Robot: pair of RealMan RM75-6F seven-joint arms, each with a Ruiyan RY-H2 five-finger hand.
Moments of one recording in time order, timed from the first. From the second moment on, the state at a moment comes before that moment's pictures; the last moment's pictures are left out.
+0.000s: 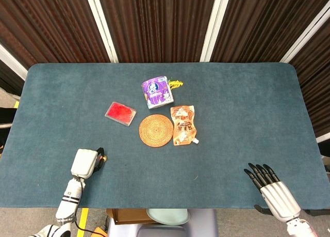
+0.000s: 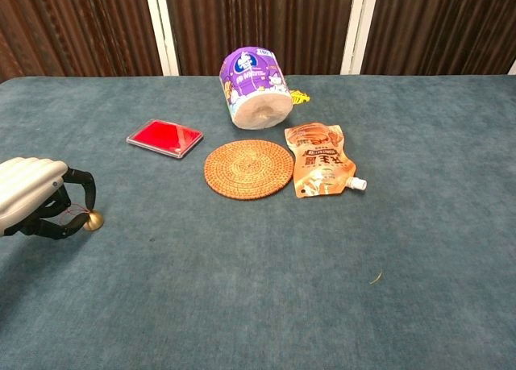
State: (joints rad) left arm -0.37 -1.76 -0.08 -1.13 1.44 1.27 0.29; right arm 0.06 -1.09 -0.16 -1.69 -1.78 1.39 -0.16
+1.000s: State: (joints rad) left arm -0.38 -1.76 -0.08 -1.12 1.44 1.28 0.28; right arm 0.06 -1.09 -0.16 -1.69 -1.78 1.39 -0.16
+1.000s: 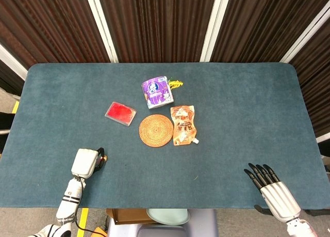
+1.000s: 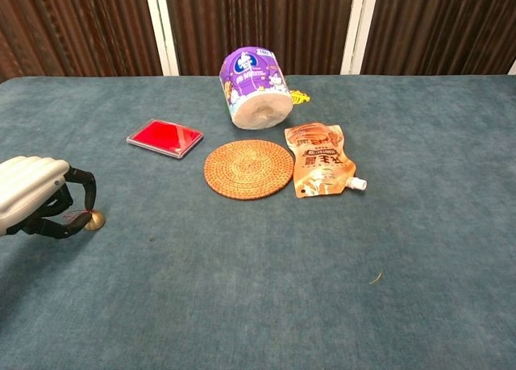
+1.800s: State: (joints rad) left arm -0.38 -1.75 -0.09 -1.14 1.46 1.34 0.28; right arm 0.06 -1.08 -0.16 -1.69 -1.78 1.40 -0.16
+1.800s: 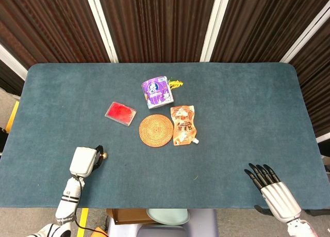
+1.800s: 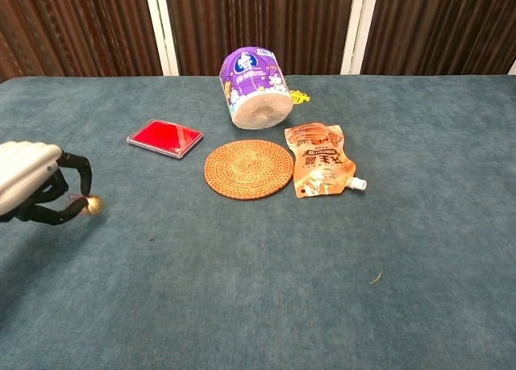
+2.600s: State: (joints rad) left arm -0.38 -1.59 -0.09 -1.40 1.43 1.26 0.21; right arm 0.05 -1.07 -0.18 -1.68 -1.82 1.43 -0.12
